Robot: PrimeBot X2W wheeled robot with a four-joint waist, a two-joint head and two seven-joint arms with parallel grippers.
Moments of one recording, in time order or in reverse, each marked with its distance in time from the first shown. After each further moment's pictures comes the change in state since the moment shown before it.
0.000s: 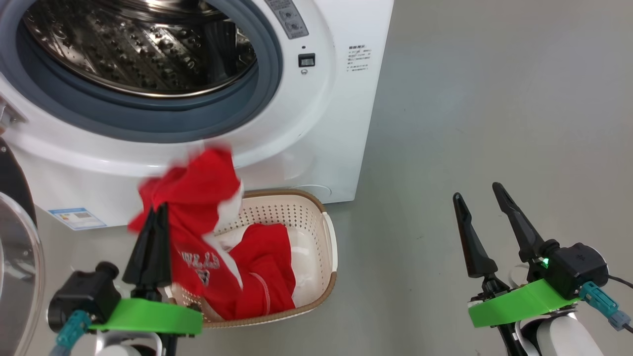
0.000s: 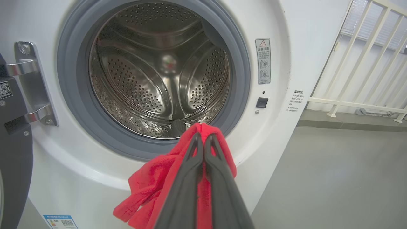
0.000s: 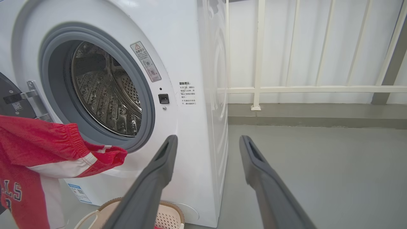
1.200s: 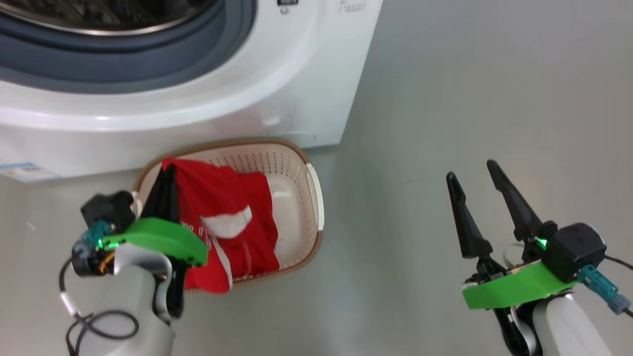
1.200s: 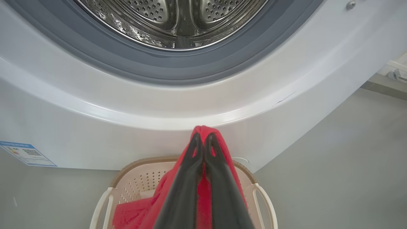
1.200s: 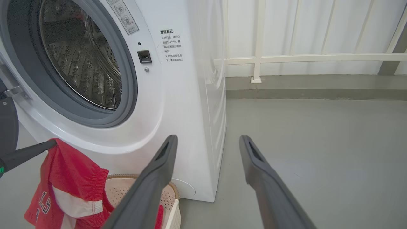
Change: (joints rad) left arm -0.362 -0.064 -0.009 0.549 -0.065 -0.026 -0.003; right arm -0.060 0.000 0.020 -0.012 0.000 0.000 0.000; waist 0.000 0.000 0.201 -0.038
